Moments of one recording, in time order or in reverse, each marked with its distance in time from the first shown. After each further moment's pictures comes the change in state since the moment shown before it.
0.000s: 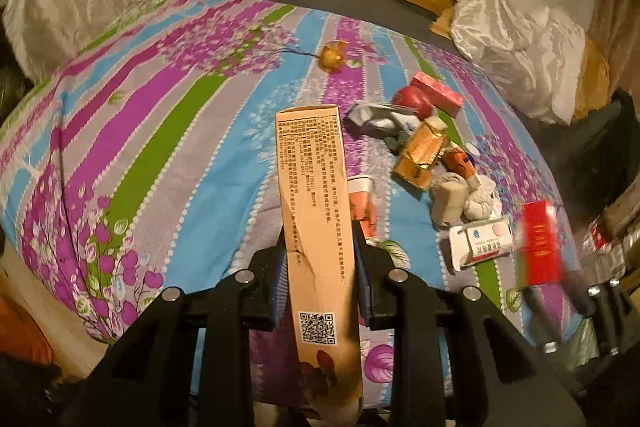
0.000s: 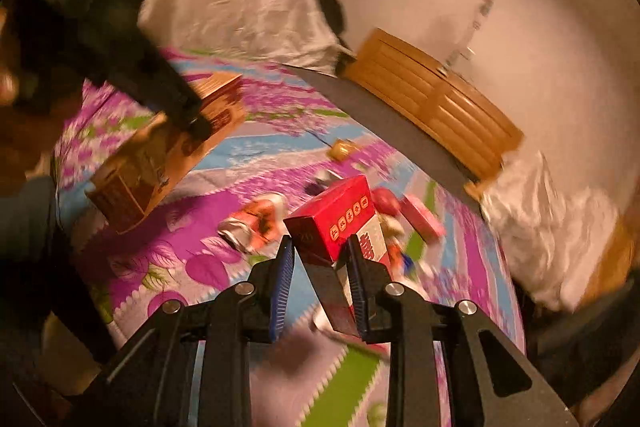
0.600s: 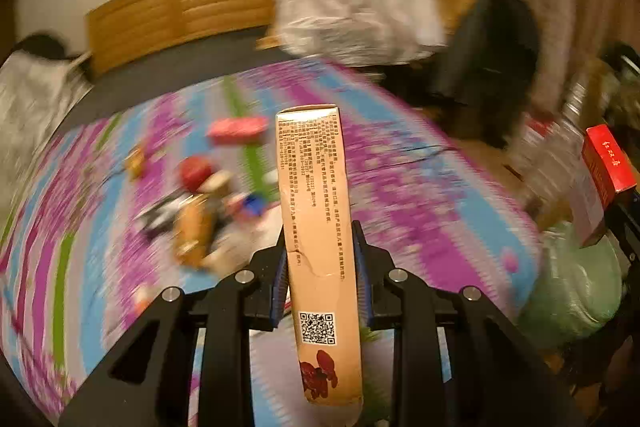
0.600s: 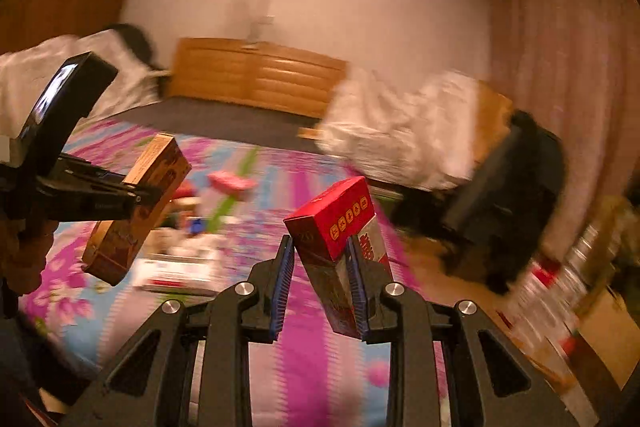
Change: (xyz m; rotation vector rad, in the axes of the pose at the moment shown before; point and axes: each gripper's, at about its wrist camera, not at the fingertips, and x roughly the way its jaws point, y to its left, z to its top) left arm -0.020 -0.279 -0.010 0.562 -0.109 -0.243; right arm -0.177 -0.222 -0.115 0.507 0.051 -0.495
